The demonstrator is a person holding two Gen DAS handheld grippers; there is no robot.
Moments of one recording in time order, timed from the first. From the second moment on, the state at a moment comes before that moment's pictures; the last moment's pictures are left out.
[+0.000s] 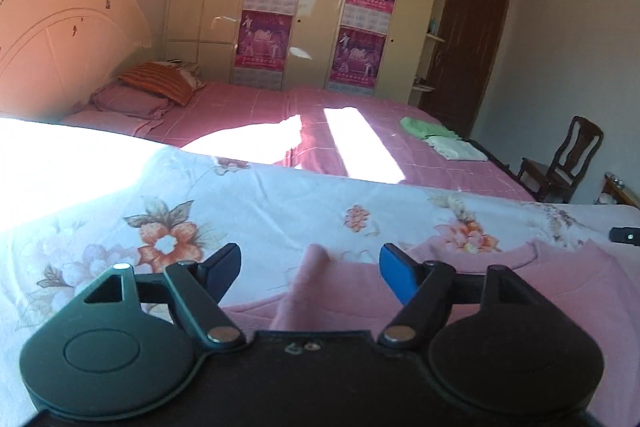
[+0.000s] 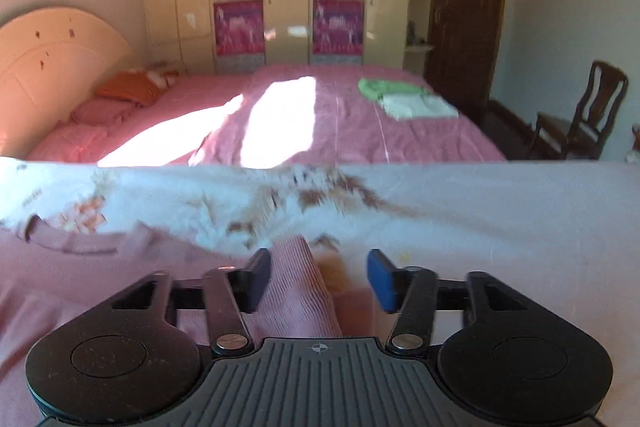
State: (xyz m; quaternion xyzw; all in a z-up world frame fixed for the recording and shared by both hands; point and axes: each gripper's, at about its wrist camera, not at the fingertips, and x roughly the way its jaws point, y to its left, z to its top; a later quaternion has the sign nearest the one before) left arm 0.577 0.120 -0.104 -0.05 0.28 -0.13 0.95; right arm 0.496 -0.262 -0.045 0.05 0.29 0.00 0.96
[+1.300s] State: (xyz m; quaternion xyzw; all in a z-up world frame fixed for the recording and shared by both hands) left arm 0.487 0.005 -0.143 0.04 0.31 -0.23 0.92; right arm 0.414 -0.145 -0.080 -0.01 0.33 0.14 0.93
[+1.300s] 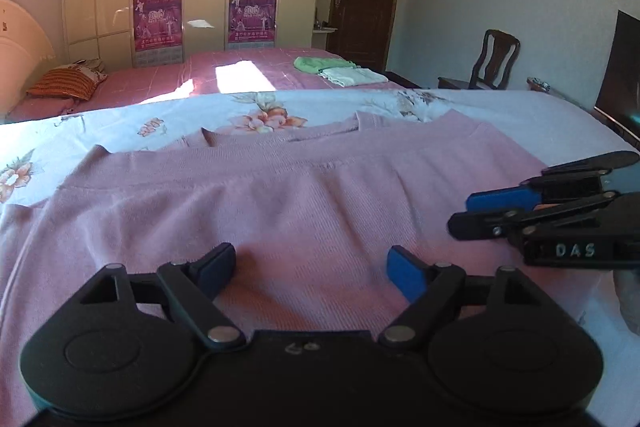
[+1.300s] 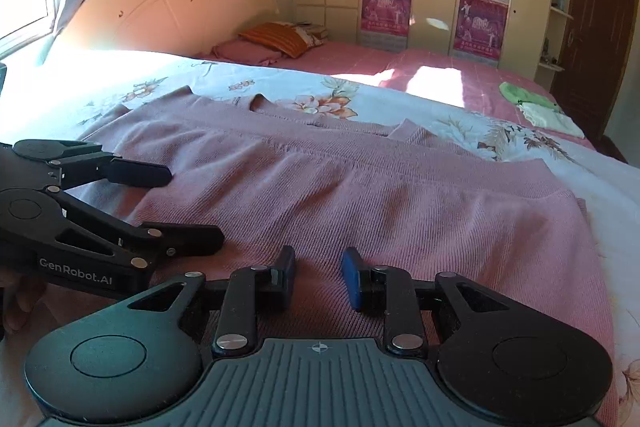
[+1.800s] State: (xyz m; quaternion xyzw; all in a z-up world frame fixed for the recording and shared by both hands) left arm 0.492 0.092 -0.147 0.03 0.33 -0.14 0.93; right arm 0.398 -0.253 -0.081 0.02 0.36 -0.01 0.93
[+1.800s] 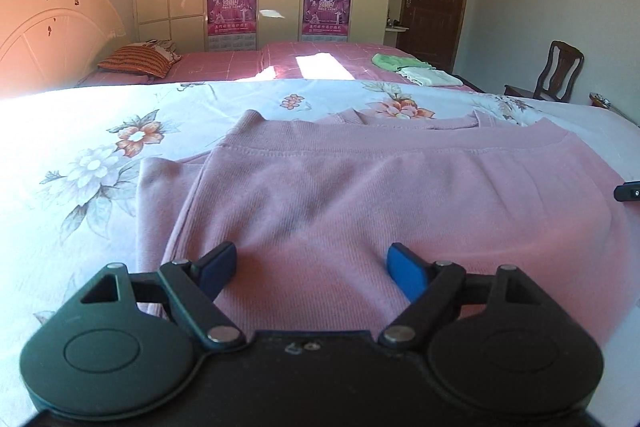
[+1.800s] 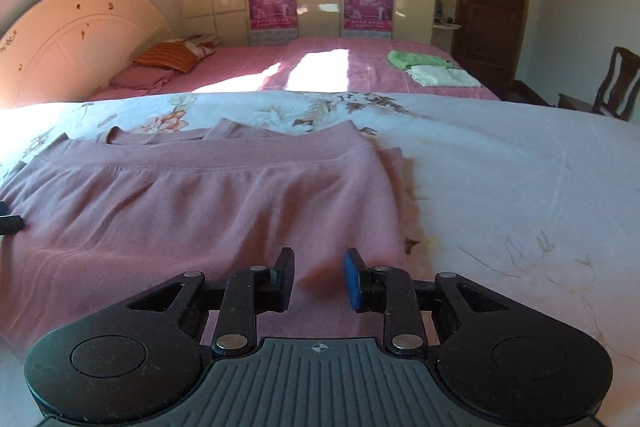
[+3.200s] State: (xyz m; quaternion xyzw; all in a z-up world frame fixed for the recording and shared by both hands) left arm 0.389 0.107 -0.148 0.05 0.35 -0.10 0.93; right arm 0.317 -0.230 -0.093 -0.03 0.39 -0.03 0.92
